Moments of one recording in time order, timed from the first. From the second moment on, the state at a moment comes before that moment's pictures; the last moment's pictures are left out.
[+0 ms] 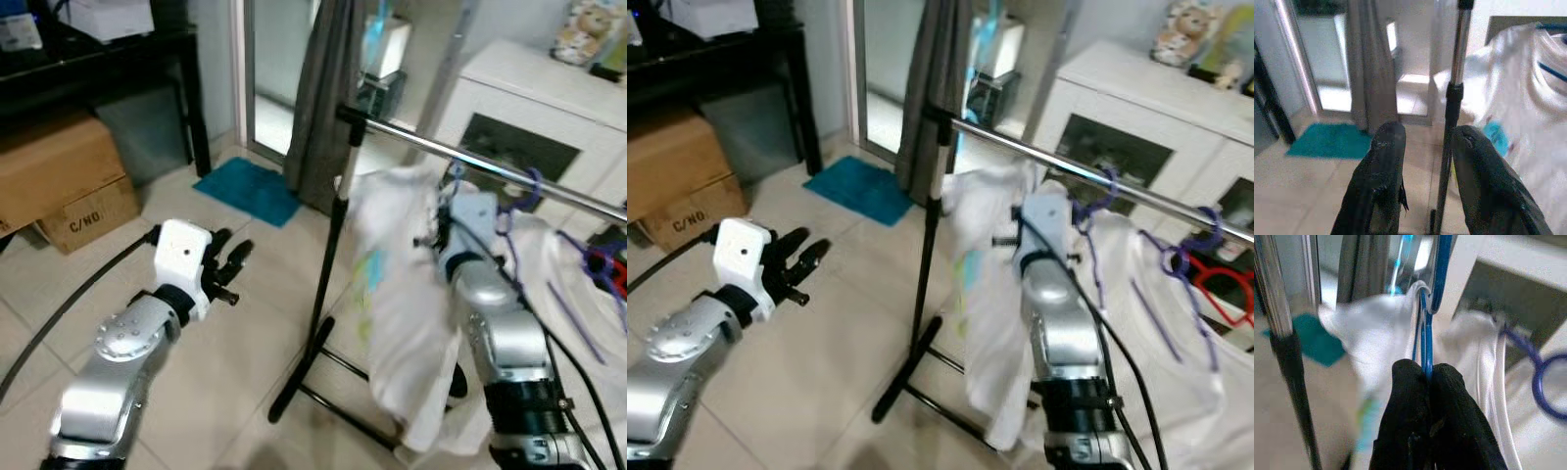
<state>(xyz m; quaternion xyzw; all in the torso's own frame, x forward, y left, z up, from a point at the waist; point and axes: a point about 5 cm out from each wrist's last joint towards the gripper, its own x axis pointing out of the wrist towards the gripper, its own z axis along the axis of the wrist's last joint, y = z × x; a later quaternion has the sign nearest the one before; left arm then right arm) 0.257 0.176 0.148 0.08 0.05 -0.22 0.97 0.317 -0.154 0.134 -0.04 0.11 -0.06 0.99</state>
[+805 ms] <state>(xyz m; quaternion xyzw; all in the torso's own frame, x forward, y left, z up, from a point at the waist) 0.249 0.164 0.155 0.07 0.05 -0.34 0.94 0.364 -0.112 0.144 0.08 0.14 0.02 0.99</state>
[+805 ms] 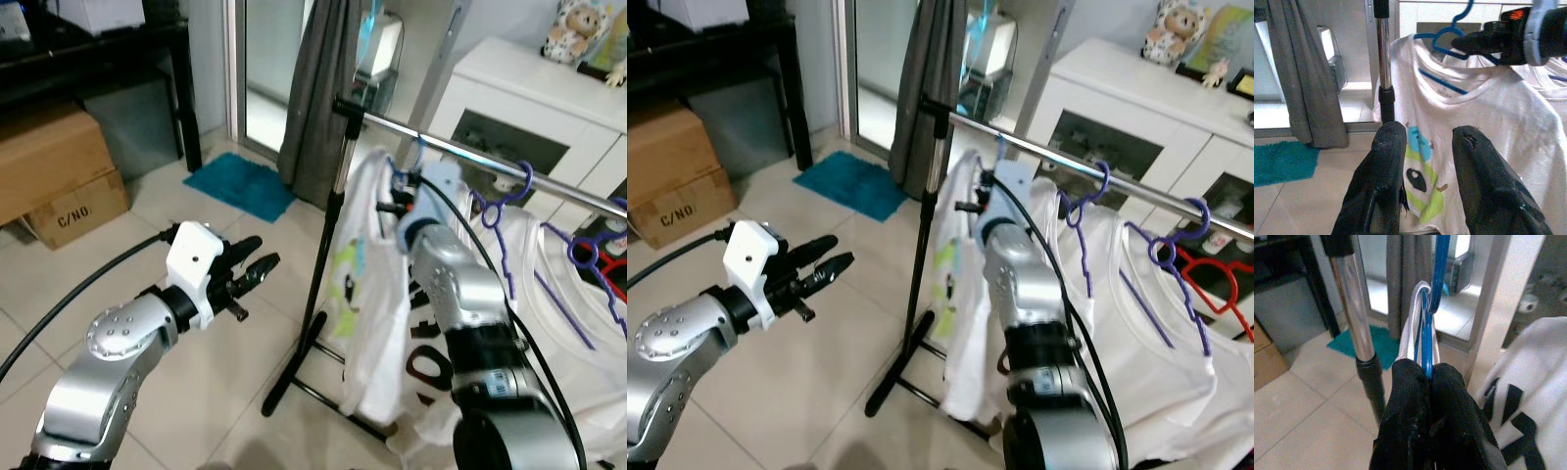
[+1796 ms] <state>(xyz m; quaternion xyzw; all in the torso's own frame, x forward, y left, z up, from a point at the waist) 0.249 0.168 0.162 0.09 0.05 -0.34 0.93 0.399 -0.147 0.148 0.08 0.15 -0.08 0.98</state>
